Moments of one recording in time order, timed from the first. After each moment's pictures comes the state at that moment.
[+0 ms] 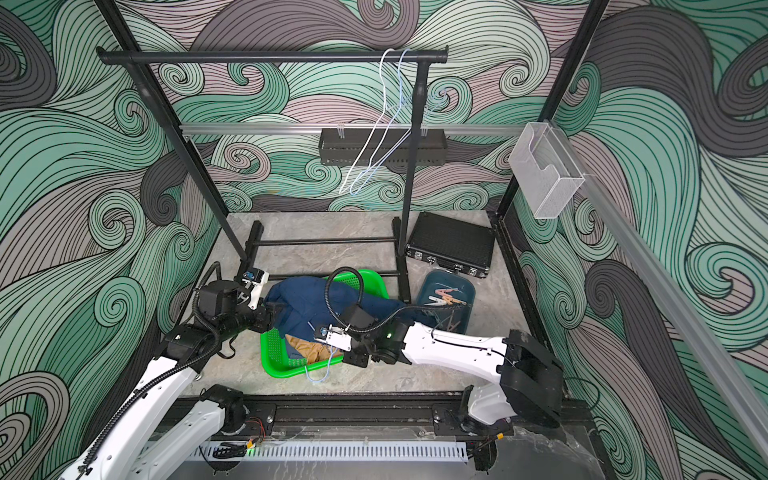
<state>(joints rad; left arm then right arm) -0.25 0.73 0.70 -0.69 0.08 -0.01 1.13 1.43 0.91 -0.41 -0.03 -0.33</state>
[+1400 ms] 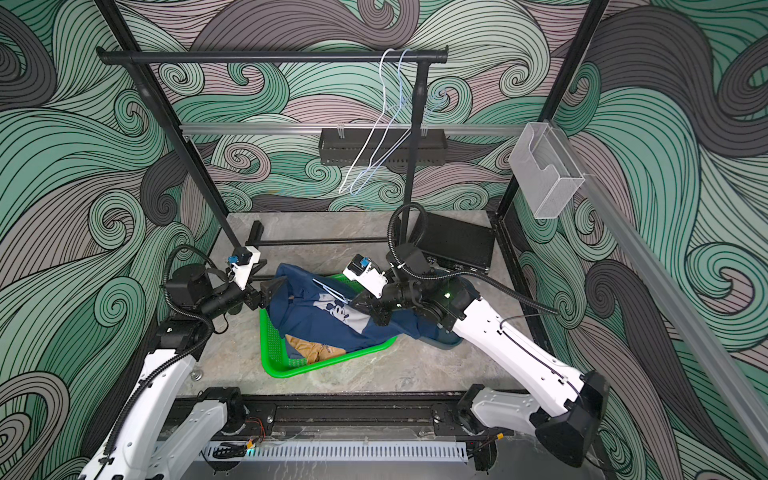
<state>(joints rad) 0.02 0.82 0.73 -0.26 0.66 0.28 0.78 1.20 1.22 -0.71 -0.49 -0.16</state>
